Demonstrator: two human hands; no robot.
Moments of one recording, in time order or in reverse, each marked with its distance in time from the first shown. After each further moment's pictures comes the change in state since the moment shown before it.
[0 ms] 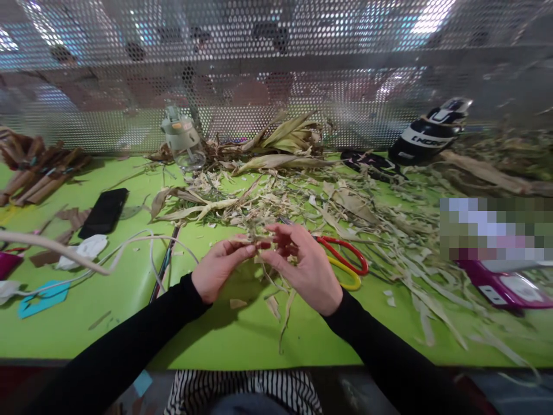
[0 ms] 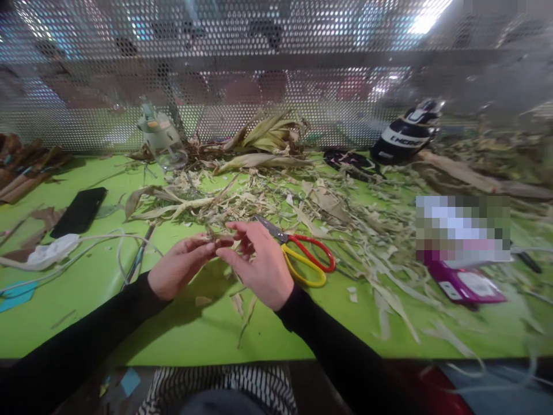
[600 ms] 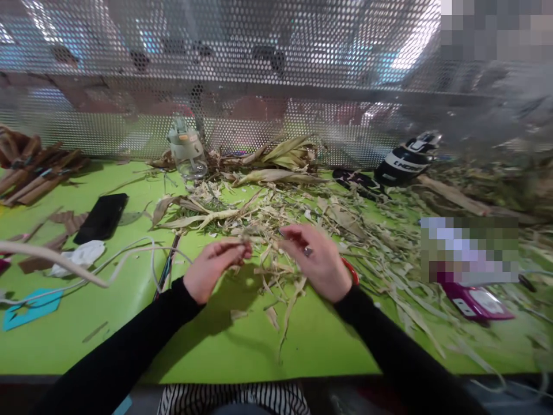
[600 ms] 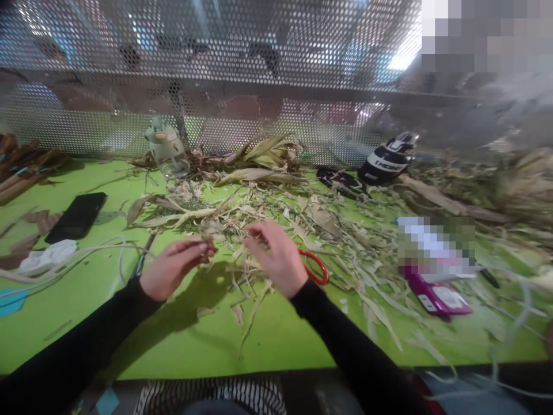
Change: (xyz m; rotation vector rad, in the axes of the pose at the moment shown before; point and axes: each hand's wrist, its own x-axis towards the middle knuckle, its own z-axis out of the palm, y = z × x) left_hand 0.000 0.020 -0.014 0.066 0.067 0.027; right_hand 0.025 0.018 -0.027 -0.359 -0.024 -0.168
